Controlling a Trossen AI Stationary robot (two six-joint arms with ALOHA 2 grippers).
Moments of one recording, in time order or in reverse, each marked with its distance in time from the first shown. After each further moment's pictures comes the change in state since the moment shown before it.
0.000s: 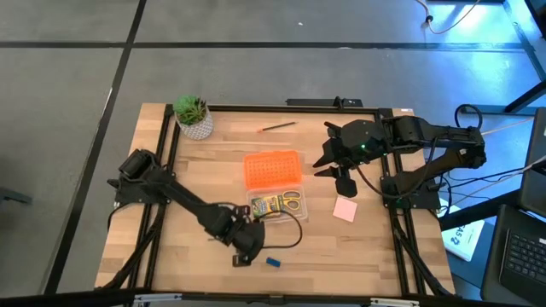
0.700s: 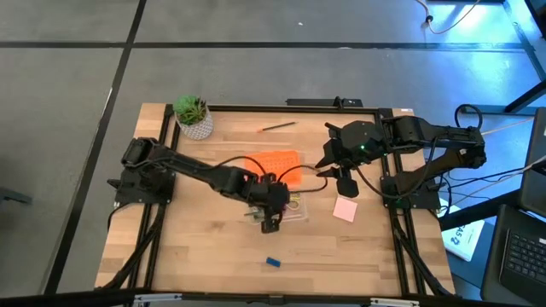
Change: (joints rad) left arm 0.288 -0.053 0.054 0.249 0.056 0.281; right arm 0.000 0.000 0.000 -0.038 0.000 0.002
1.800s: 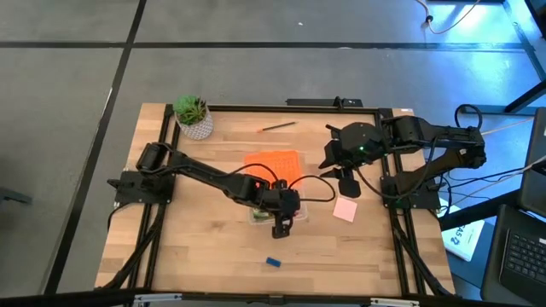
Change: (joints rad) left arm 0.005 0.139 0.047 0.124 0.013 0.023; right arm 0.000 0.000 -0.001 -0.053 0.000 0.005
